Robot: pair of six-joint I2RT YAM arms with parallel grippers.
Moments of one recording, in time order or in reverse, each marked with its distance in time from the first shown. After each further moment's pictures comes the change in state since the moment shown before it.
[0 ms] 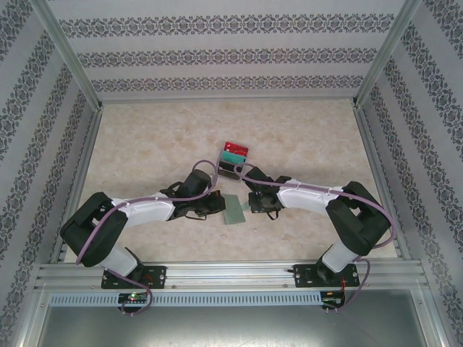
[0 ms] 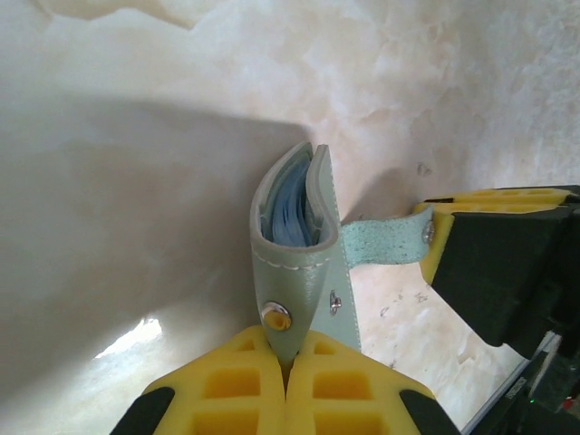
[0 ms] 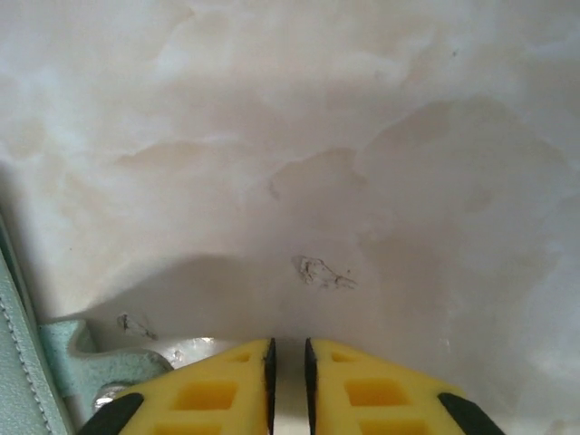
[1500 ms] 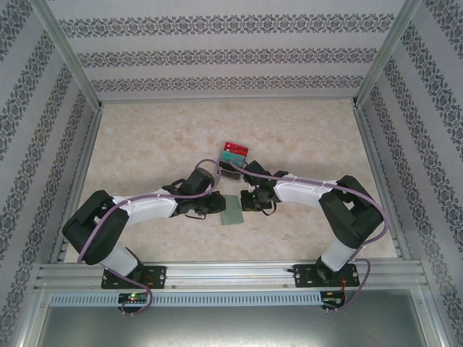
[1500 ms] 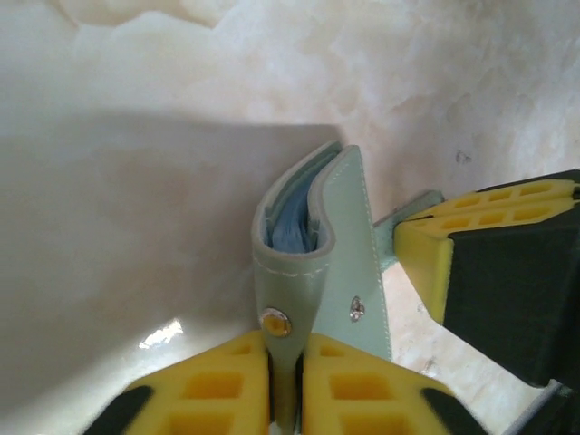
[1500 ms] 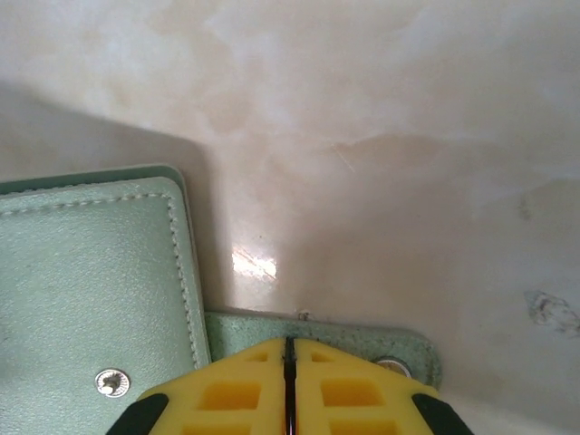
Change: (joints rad) left arm 0.000 0.019 0.062 -0.122 -0.052 0.079; right arm -0.037 0.069 0.058 0.059 -0.284 -0.058
